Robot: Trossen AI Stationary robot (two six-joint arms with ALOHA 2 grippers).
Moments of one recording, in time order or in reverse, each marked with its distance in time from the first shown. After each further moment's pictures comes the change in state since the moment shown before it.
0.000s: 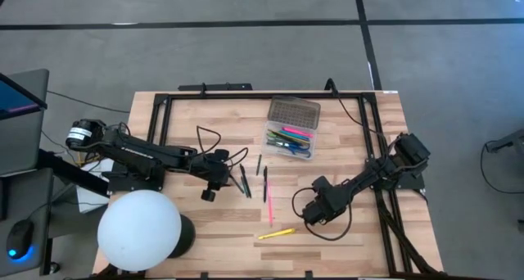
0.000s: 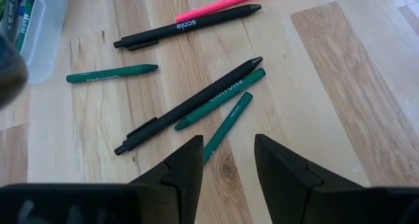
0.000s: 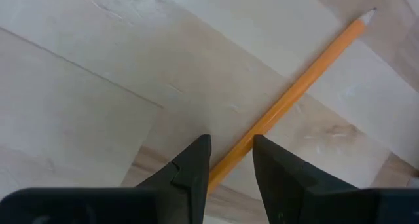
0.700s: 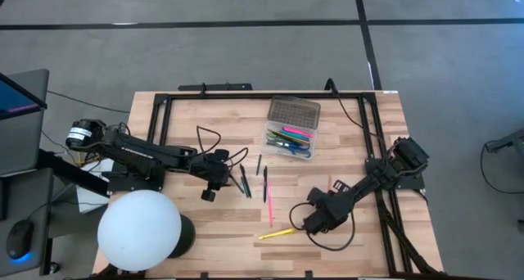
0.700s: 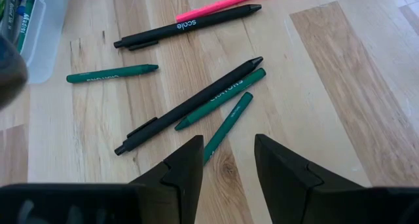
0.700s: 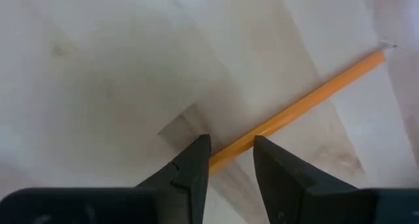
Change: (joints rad) left arm 0.000 0.000 0.000 0.000 0.000 0.000; right arm 0.069 0.010 0.073 -0.012 0.033 -0.339
